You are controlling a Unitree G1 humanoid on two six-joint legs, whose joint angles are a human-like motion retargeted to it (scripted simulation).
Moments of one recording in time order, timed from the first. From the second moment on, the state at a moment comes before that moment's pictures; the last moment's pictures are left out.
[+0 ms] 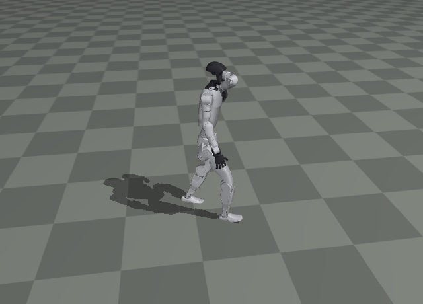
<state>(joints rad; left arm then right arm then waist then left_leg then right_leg) -2.33 -0.14 0.41 -1.05 -0.29 -1.61 -0.20 -0.14 -0.10 0.37 1.20 -0.16 -0.03 0.12 -0.09 -0.23 -0.04 0.01 -0.24 0.00 0.28 -0.52 0.09 -0.78 -0.15 0.02 0.69 -0.41 0.13</state>
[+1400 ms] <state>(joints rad) -2.14 -0.08 0.25 -1.05 -0.20 -1.61 -0.17 -0.03 -0.13 0.30 1.15 -0.14 -0.03 0.08 0.08 -0.20 -0.17 -0.69 0.02 0.11 0.82 -0.48 0.03 -0.17 -0.02 -0.03 0.85 -0.55 0.04</state>
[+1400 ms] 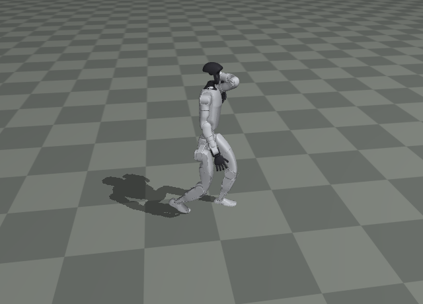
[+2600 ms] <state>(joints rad) -2.07 -0.11 0.28 -1.05 -0.17 -1.61 -0.13 -0.05 -0.15 0.26 1.20 -0.17 -0.02 0.11 -0.01 -0.21 -0.11 -0.26 0.09 0.14 1.21 -0.49 0.05 -0.37 -0.02 -0.08 0.69 -0.55 -0.01</state>
